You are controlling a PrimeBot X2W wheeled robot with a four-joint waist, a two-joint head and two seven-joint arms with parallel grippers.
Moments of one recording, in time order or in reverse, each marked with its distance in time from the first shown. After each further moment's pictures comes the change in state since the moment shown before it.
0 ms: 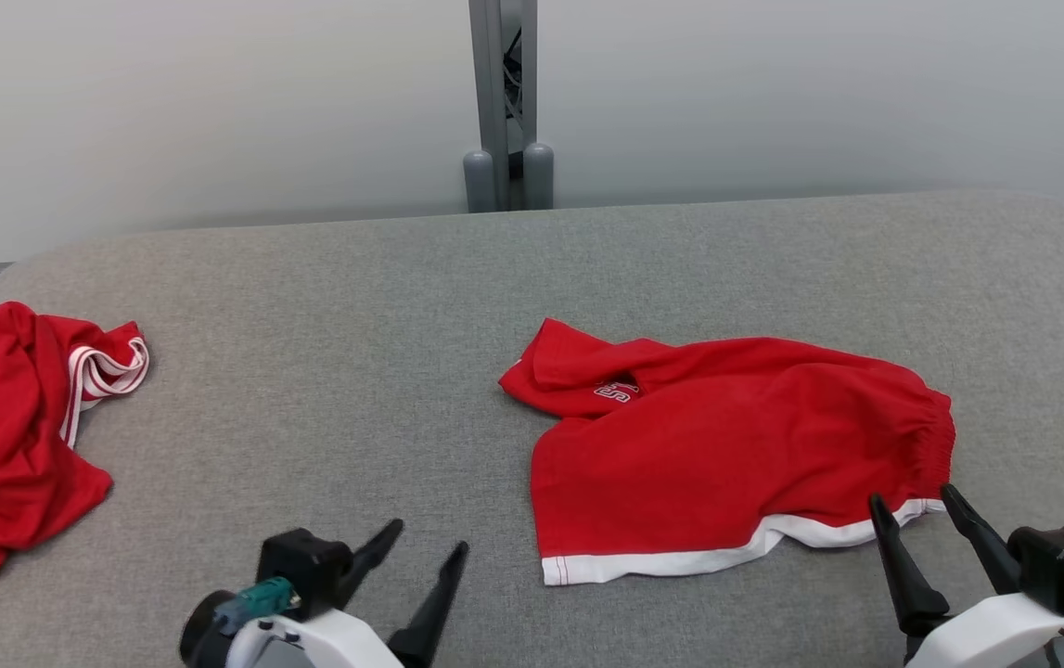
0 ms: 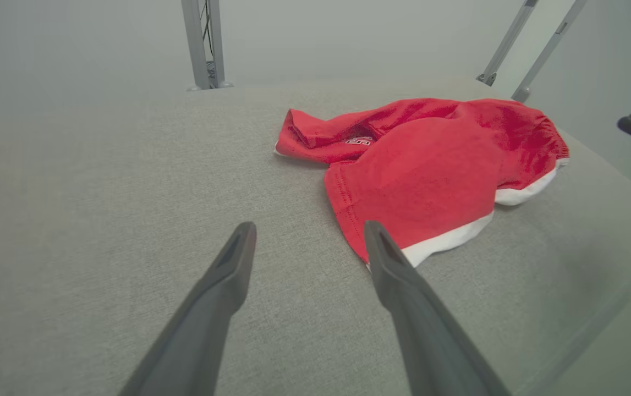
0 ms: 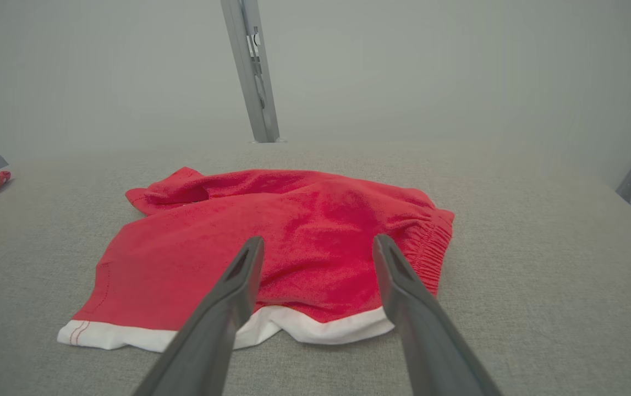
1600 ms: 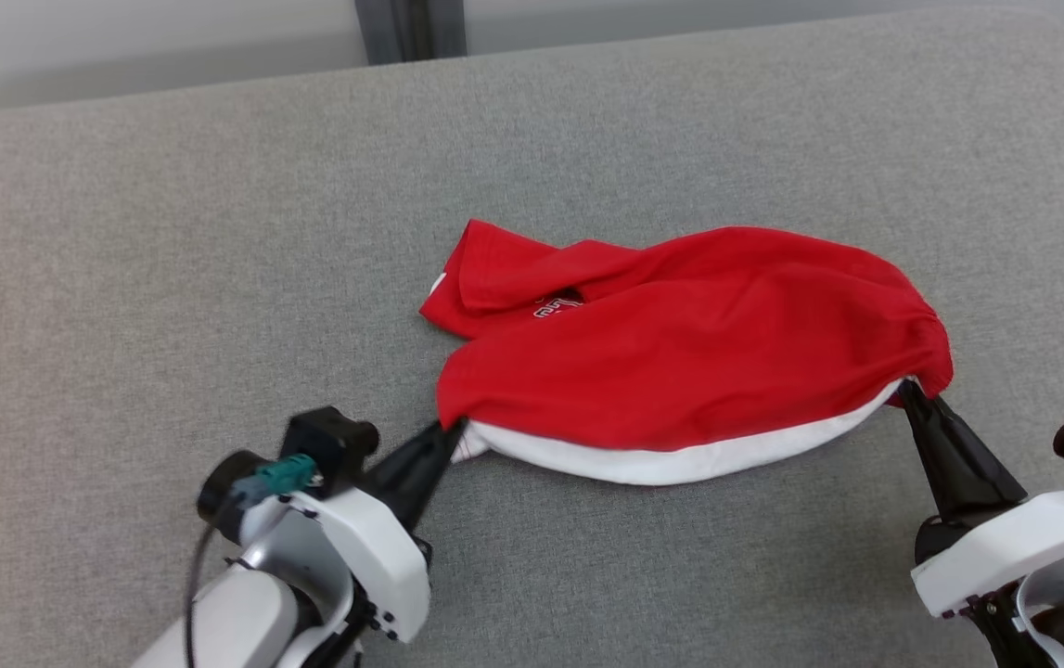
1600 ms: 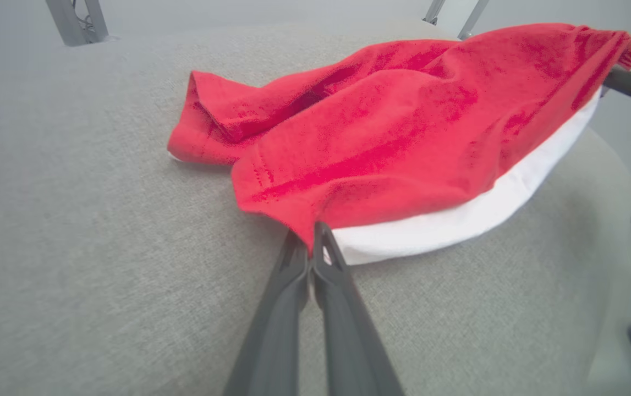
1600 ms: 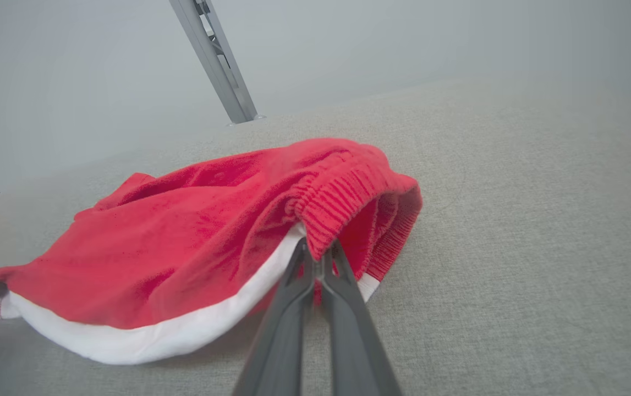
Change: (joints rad) left arm -0.259 -0.062 -0.085 0.142 0.005 -0.126 0.020; right arm -0.134 -0.077 0.021 -0.059 0.244 0.000 0.075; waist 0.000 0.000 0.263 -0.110
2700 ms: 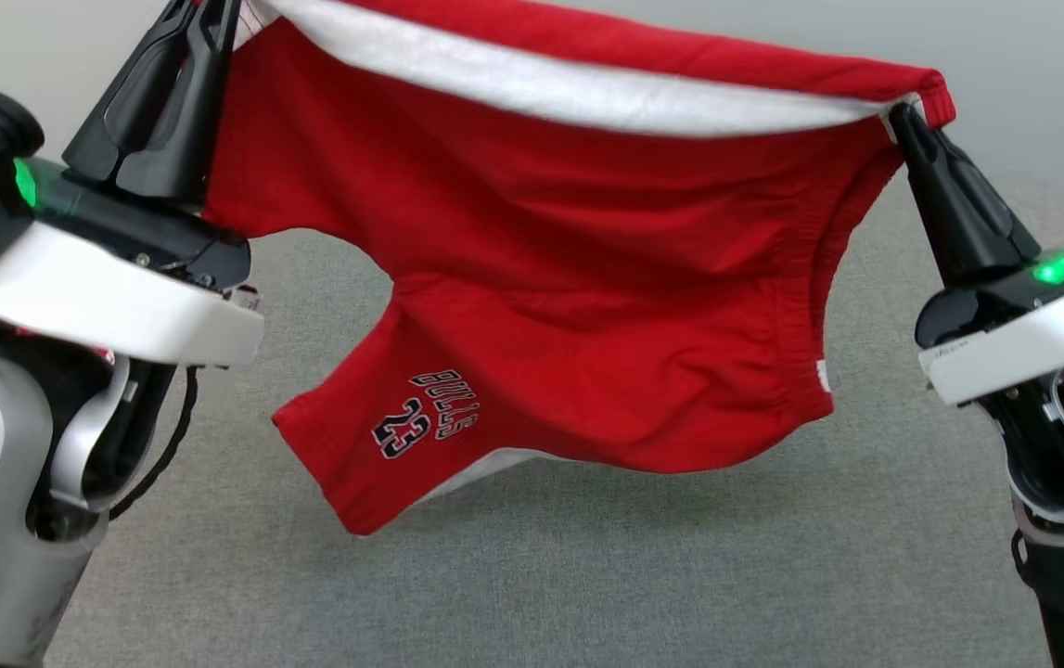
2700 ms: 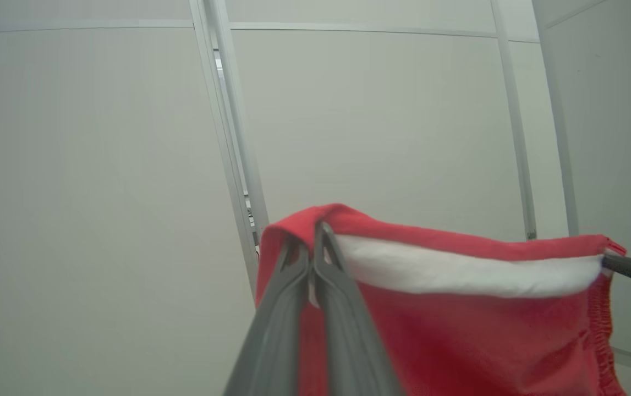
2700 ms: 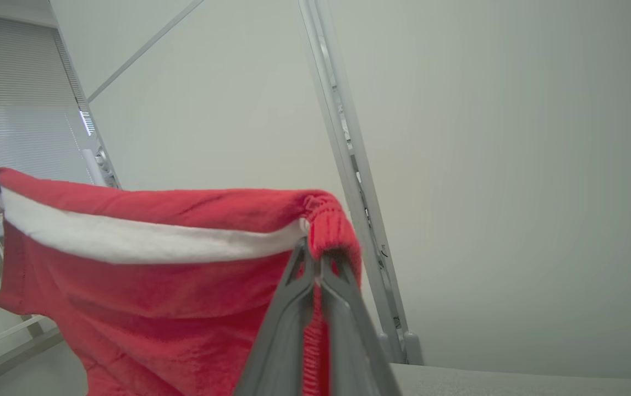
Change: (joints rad) left arm -0.296 0.158 0.298 -0.424 0.042 0.159 0.015; right arm -0.384 -0.030 0.088 -0.081 0.263 0.000 0.042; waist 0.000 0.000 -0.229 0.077
